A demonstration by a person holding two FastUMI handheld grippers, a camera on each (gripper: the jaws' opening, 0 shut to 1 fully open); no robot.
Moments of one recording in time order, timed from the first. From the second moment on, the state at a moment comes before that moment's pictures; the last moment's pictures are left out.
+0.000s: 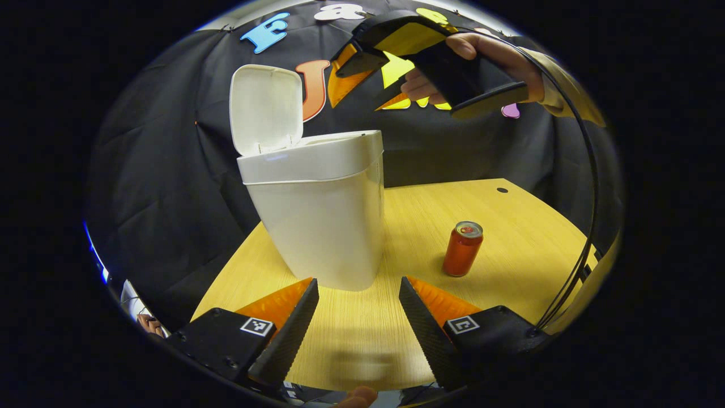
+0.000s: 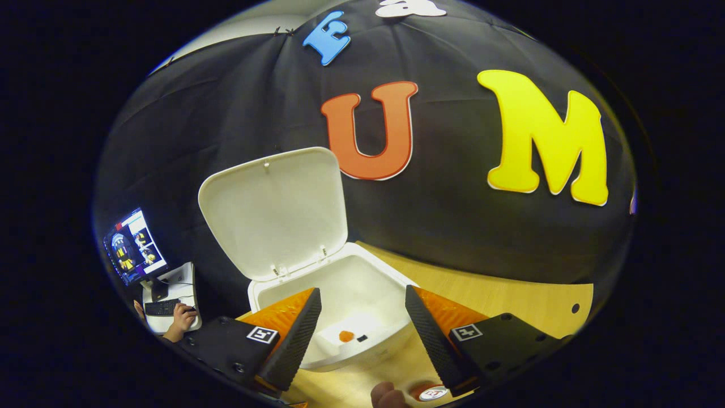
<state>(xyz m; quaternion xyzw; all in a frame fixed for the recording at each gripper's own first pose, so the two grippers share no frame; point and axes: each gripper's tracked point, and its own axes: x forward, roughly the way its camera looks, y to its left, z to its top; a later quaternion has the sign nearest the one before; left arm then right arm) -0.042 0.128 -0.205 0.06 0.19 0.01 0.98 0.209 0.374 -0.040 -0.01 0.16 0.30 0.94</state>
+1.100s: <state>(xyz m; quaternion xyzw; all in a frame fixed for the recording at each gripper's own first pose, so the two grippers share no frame) 0.049 -0.034 -0.286 0.08 0.22 -0.13 0.96 0.169 0.094 -0.095 0.00 0.20 0.09 0.98</state>
